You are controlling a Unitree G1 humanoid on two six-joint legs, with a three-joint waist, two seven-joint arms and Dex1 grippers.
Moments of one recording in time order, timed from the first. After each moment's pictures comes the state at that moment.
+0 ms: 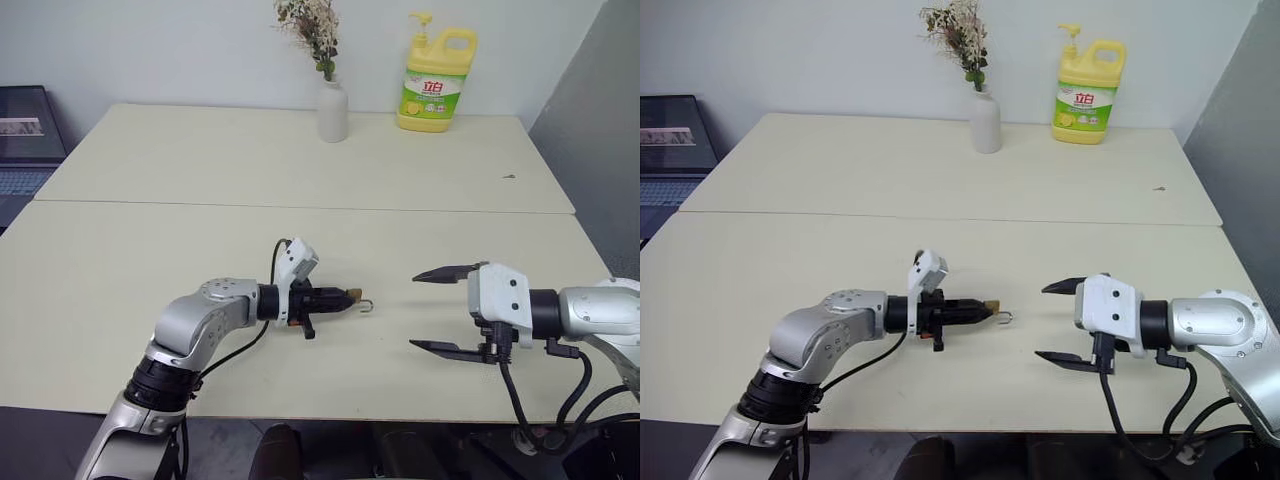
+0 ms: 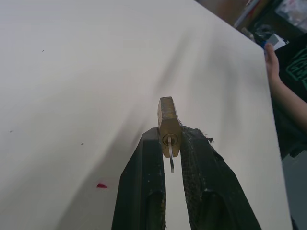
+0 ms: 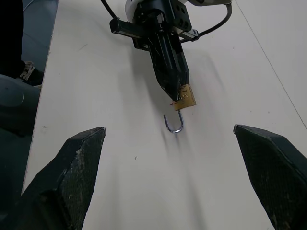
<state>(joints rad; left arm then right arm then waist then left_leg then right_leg) -0.43 0.51 -0.21 -0.13 -0.54 0.84 -0.88 -0.17 -0.98 -0.01 -0.72 0.45 0.53 0.98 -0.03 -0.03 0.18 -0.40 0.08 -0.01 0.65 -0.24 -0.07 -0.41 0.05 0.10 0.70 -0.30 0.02</state>
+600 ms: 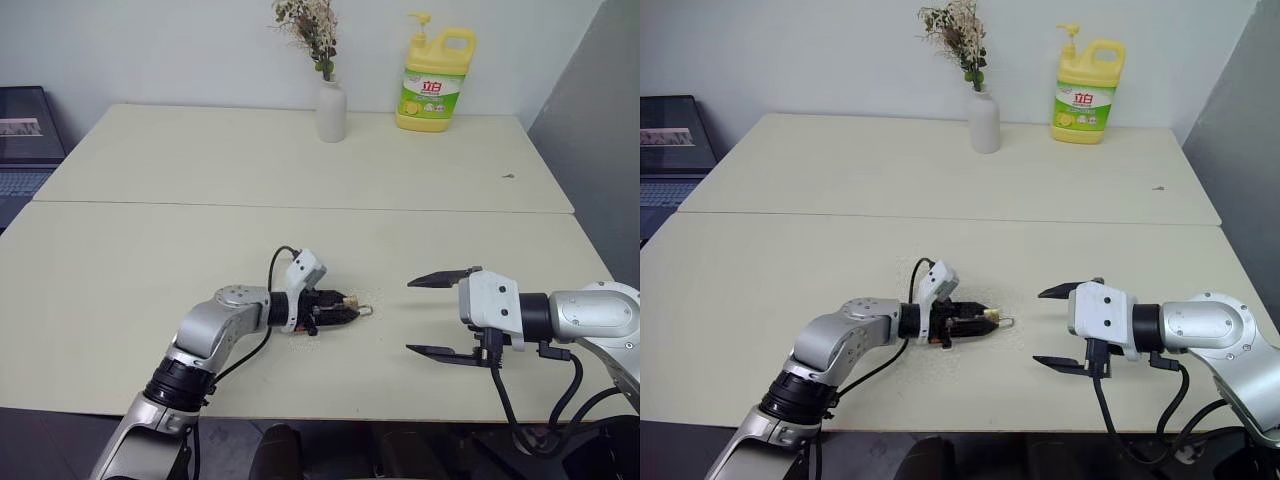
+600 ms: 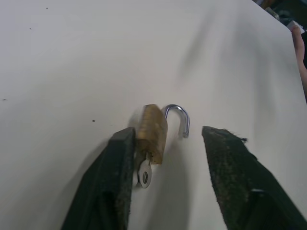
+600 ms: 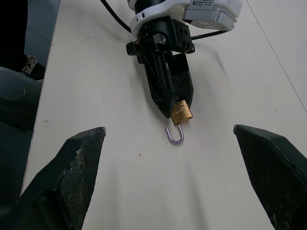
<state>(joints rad) -0.43 0.48 -0.25 -0.05 -0.44 0.75 -0.89 -0.17 -0.97 0.03 -0.71 0.42 0.51 0.98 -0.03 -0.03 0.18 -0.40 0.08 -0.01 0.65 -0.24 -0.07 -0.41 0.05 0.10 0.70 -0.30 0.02</state>
